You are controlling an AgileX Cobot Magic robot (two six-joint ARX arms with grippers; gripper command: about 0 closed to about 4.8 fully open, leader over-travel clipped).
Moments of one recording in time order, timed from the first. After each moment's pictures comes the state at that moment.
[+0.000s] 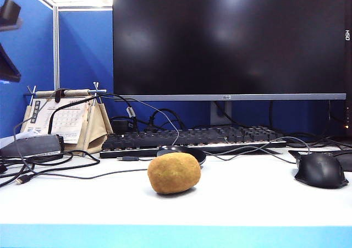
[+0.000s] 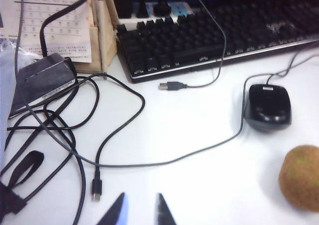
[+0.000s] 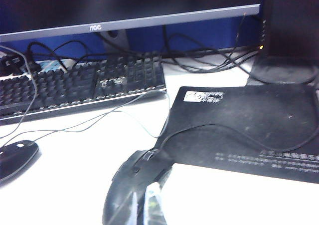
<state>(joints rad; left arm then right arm) -0.82 0.57 0.27 -0.03 -0.56 -0.19 0.25 0.00 0.18 -0.30 0.18 0.17</state>
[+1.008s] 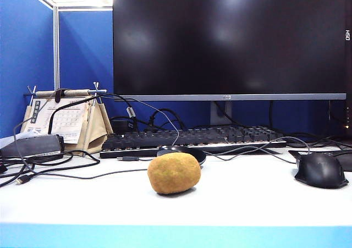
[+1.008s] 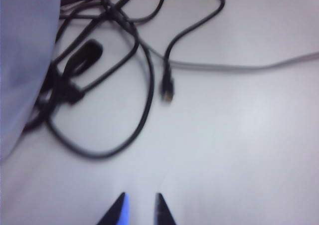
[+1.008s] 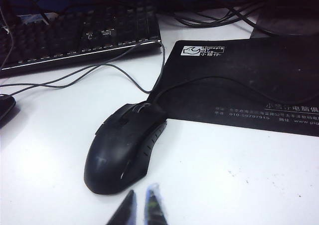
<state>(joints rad) -0.70 0.57 0.02 0.03 -0.59 -0.26 0.25 0.00 0.04 -0.28 0.18 0.18</state>
